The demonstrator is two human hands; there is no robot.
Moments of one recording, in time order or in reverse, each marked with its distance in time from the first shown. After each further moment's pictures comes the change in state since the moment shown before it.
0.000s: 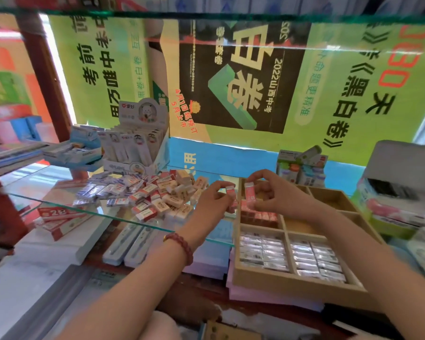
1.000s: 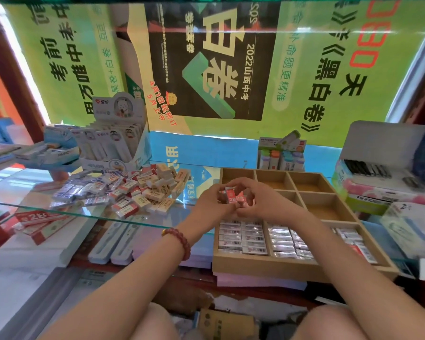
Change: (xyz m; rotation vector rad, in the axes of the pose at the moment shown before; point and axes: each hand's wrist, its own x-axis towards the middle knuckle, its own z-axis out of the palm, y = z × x) left_hand -0.001 -0.010 0.037 0.266 -0.127 -0.021; right_hand -0.024 0.026 0.011 -0.104 0.006 -0.058
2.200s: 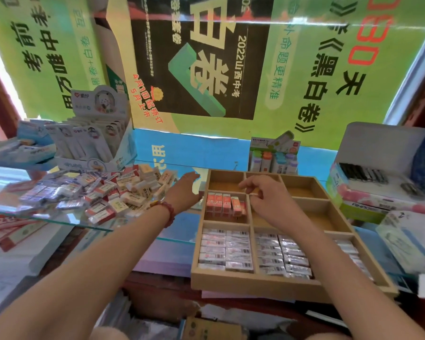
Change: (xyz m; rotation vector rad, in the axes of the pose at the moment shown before) left_hand 0.109 -0.060 -0.020 0.612 -0.025 0.063; right_hand 0.001 0.027 -0.018 -0.094 0.285 0.137
